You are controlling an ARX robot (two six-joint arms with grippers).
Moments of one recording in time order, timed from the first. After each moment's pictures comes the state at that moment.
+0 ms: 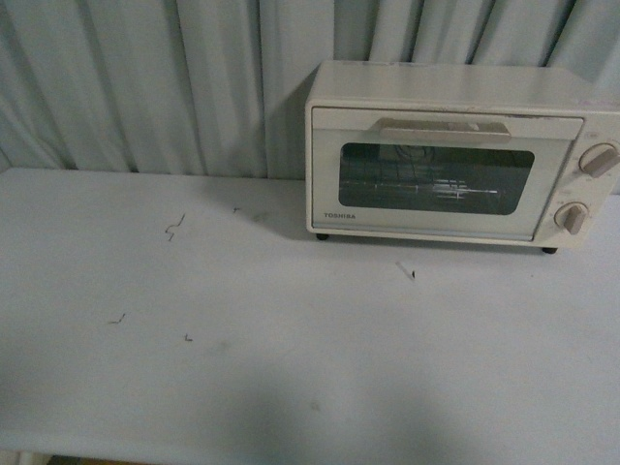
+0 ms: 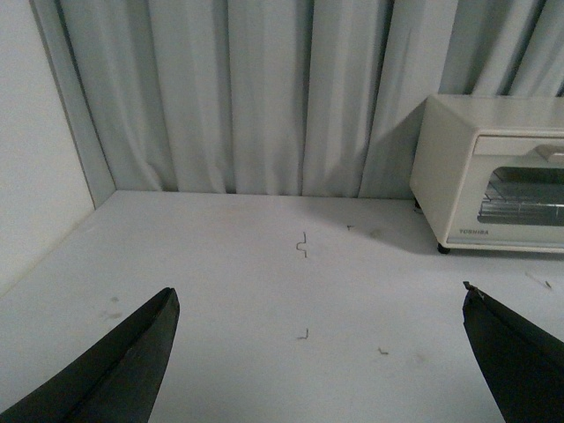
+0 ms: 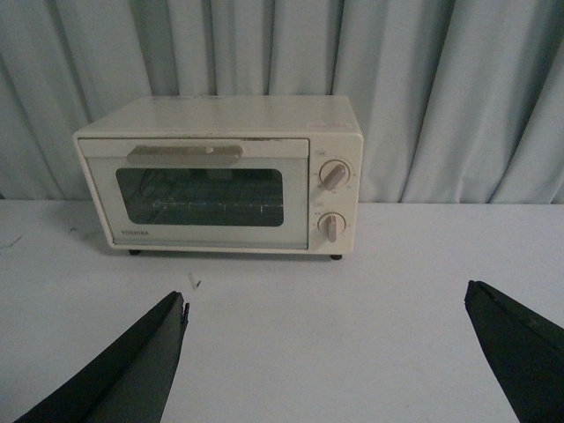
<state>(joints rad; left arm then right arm) 0.00 0.01 0.01 -0.01 0.00 0.00 0.00 0.00 0.01 -0.01 0.00 -0.01</state>
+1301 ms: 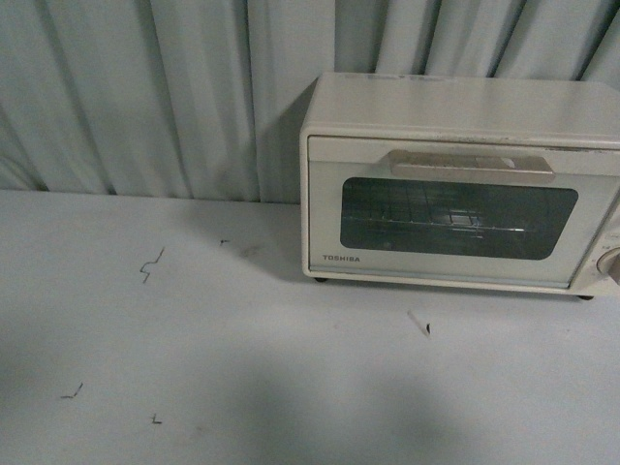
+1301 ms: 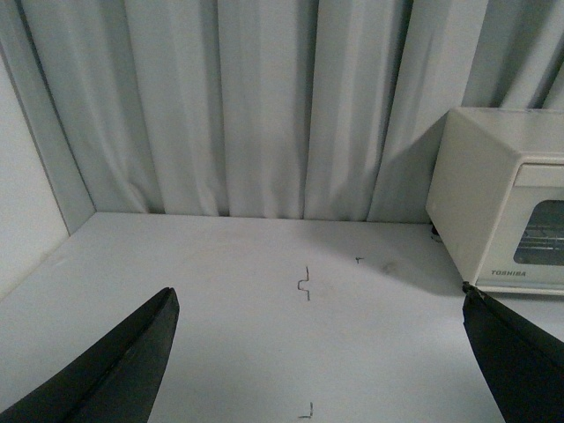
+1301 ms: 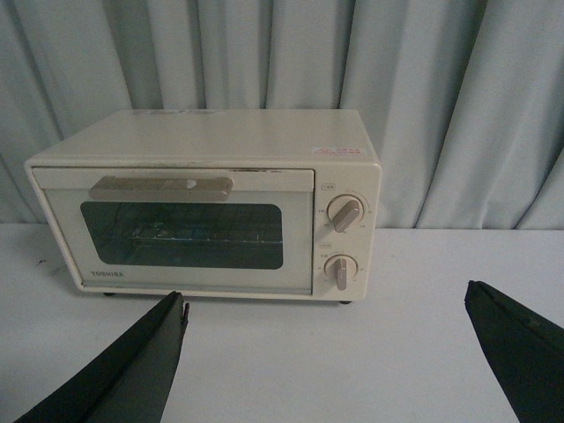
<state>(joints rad) 0.00 0.01 0.01 0.00 0.00 0.00 0.00 0.00 0.01 0.00 0.00 -0.01</state>
